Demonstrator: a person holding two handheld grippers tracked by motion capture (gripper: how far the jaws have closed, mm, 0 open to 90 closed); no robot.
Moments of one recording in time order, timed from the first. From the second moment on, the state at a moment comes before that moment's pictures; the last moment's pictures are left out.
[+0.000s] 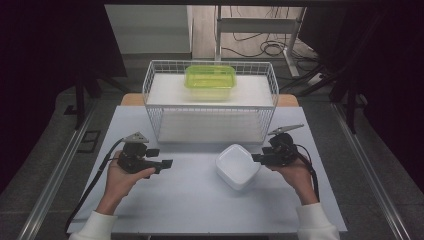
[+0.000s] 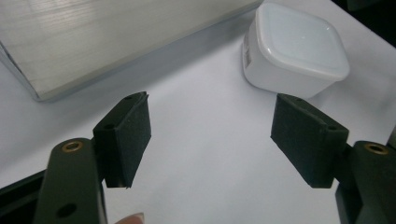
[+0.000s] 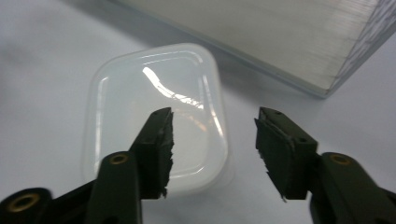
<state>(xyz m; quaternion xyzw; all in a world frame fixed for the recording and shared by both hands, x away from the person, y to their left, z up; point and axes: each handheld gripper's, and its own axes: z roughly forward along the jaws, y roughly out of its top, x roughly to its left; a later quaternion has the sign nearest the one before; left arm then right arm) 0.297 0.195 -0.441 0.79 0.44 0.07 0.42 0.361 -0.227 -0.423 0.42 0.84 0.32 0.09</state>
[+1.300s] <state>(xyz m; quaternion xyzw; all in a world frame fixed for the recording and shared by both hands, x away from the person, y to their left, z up) 0.299 0.193 -0.450 0.80 0.43 0.04 0.42 0.406 -0.152 -0.459 0.33 0.91 0.21 0.16</state>
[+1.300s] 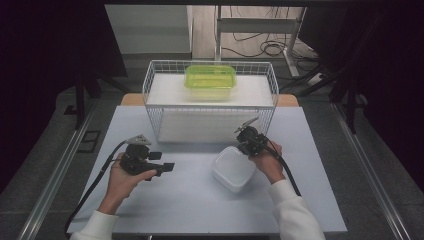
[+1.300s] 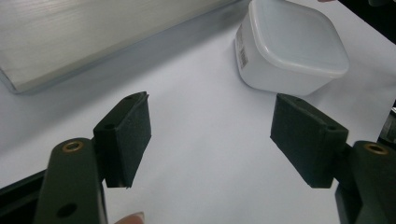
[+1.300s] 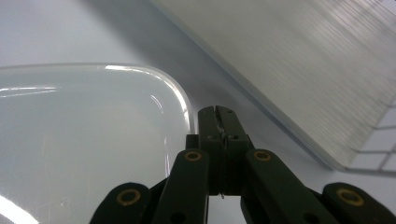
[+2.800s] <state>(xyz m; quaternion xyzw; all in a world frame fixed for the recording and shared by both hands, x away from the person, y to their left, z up) 0.303 0.201 -0.455 0.80 0.44 0.03 0.42 0.376 -0.114 -0.456 0.26 0.93 0.21 0.13</state>
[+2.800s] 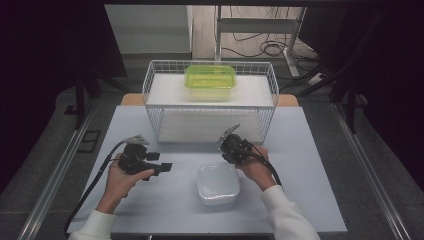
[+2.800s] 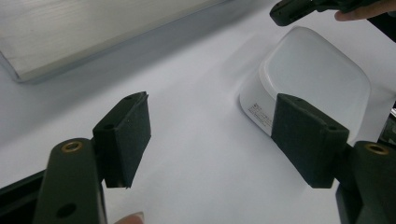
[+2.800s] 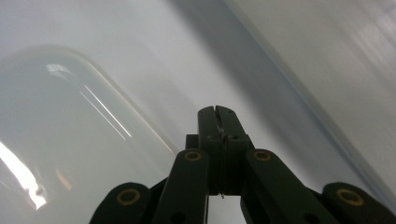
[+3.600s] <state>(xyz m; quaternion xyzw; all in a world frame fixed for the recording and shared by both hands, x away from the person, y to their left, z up) 0.297 0.196 -0.455 0.77 0.45 0.04 0.44 0.360 -0.153 -0.446 0.31 0.90 0.27 0.14</state>
